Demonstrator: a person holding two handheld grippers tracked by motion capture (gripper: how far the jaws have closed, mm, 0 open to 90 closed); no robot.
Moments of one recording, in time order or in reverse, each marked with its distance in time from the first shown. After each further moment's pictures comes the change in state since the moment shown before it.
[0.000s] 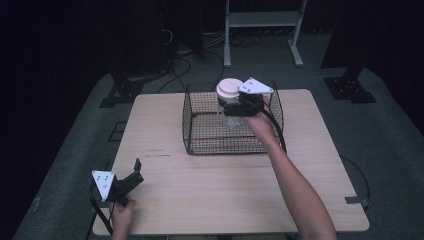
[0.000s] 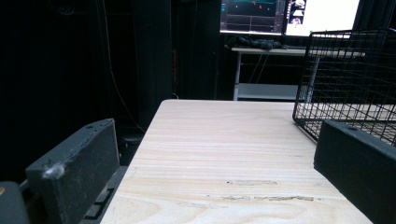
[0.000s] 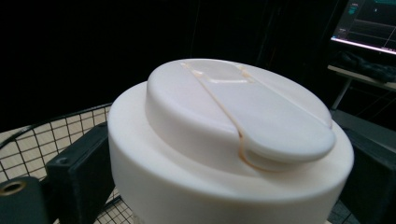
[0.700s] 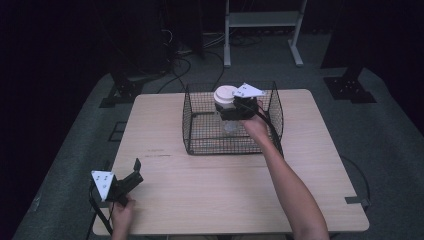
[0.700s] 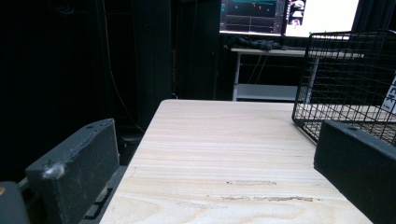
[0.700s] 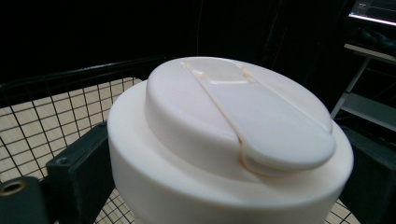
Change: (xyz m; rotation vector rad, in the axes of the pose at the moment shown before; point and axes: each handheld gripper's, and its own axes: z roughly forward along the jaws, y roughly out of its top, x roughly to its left) left arm 0.001 0.000 0.000 -0.002 -0.001 -0.008; right arm 0.001 -0.026 0.026 0.067 0.030 0.007
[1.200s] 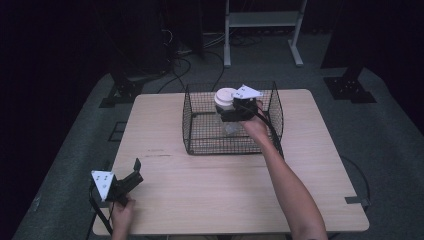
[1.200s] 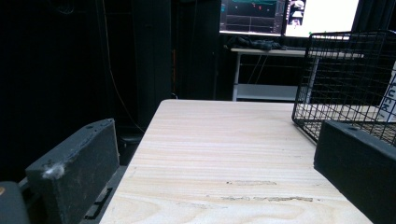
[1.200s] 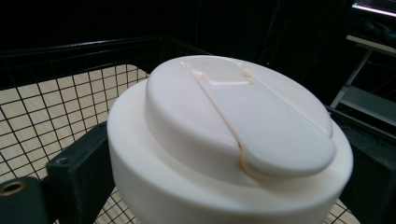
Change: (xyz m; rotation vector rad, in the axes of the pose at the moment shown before) left arm 0.000 0.000 0.000 0.002 0.000 0.001; right arm -0.002 -0.009 0.007 0.038 0.000 -0.012
